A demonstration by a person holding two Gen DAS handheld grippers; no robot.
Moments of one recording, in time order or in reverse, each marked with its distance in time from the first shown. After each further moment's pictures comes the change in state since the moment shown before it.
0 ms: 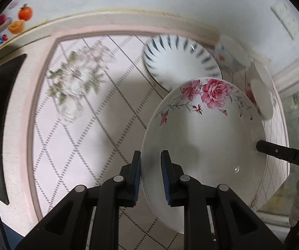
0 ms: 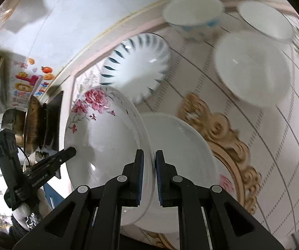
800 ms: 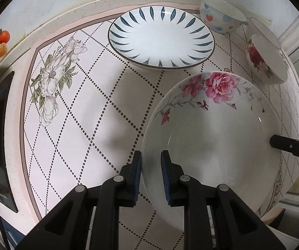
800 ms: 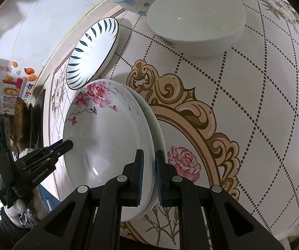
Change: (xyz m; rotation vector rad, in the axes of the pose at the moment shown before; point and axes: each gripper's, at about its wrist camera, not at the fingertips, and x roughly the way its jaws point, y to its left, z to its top) left arm 0.046 -0.051 -0.018 0.159 0.059 0.150; right arm 0.016 -0.056 -0.034 0.058 0.023 -0.030
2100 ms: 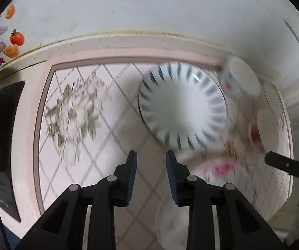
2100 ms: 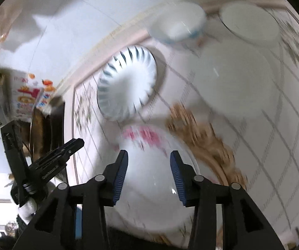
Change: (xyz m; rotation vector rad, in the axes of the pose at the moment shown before) left arm -0.037 0.064 0.092 -0.197 -0.114 -0.081; right arm -0.036 0.061 0.085 -0.021 -0.055 0.070
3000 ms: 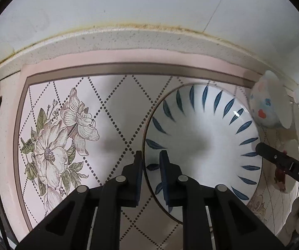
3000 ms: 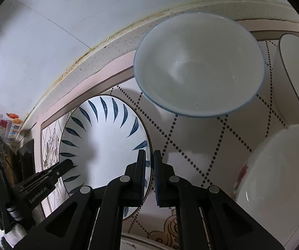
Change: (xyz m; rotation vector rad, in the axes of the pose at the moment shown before) left arm 0.075 0.011 0.042 0.010 0.004 0.017; right arm 0.090 0.000 0.088 0.023 -0.075 -0.152
